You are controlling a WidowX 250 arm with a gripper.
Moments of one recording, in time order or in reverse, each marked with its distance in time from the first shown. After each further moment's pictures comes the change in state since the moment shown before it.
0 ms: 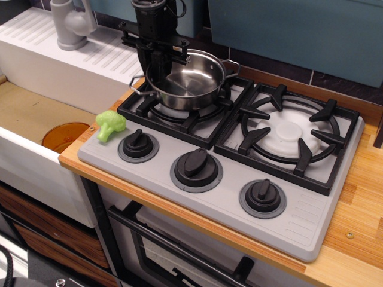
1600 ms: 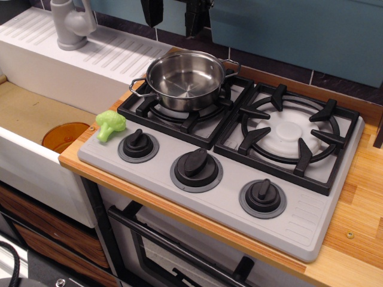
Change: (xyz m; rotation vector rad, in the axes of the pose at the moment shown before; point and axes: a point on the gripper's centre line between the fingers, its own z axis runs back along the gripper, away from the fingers) arm 0.022 -0.024 0.067 0.002 0.120 -0.005
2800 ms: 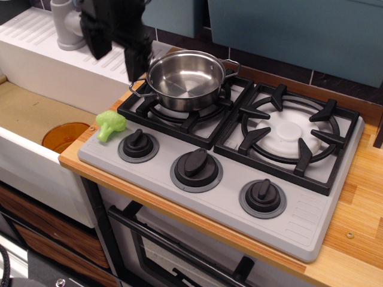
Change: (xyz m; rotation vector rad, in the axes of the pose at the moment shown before) arm -0.085 0.034 -0.023 0.145 -0.227 -0.076
